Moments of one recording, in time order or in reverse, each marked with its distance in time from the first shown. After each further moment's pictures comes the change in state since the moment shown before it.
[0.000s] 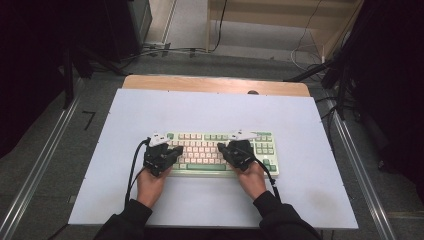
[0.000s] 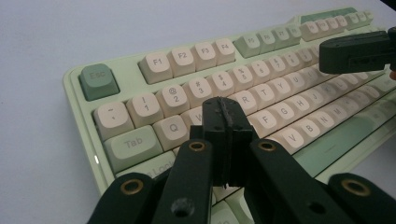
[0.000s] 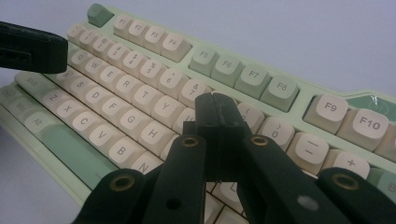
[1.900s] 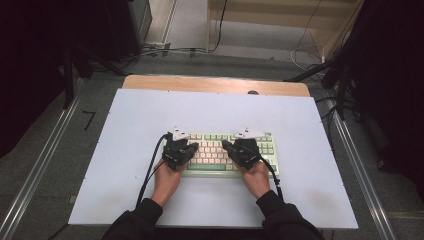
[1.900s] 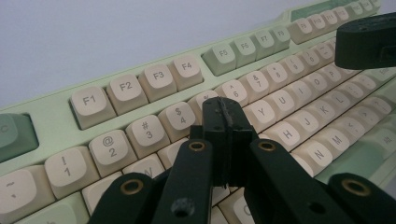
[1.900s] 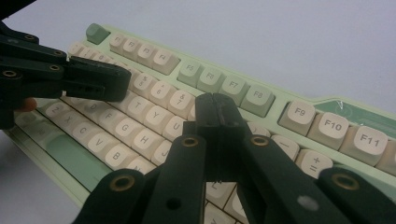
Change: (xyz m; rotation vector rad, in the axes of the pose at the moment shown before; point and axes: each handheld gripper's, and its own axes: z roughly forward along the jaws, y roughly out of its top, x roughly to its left) left arm -0.026 0.016 0.041 0.046 0.003 0.056; right arm -0.009 0.002 -0.013 -0.037 -0.005 0.028
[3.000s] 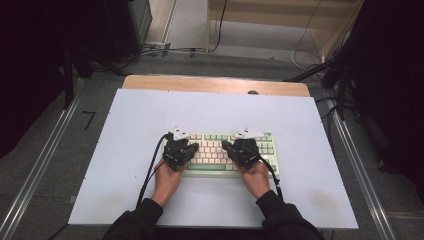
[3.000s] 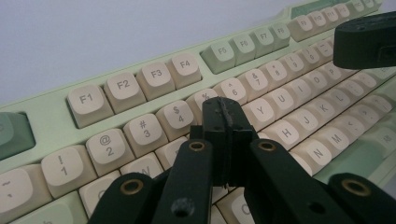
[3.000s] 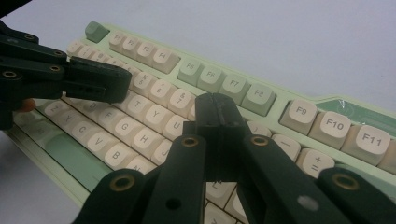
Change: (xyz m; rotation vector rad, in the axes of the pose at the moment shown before) left arm -0.001 0.000 0.002 0.029 0.009 0.006; right arm 0.000 0.000 0.001 0.003 -0.003 -0.004
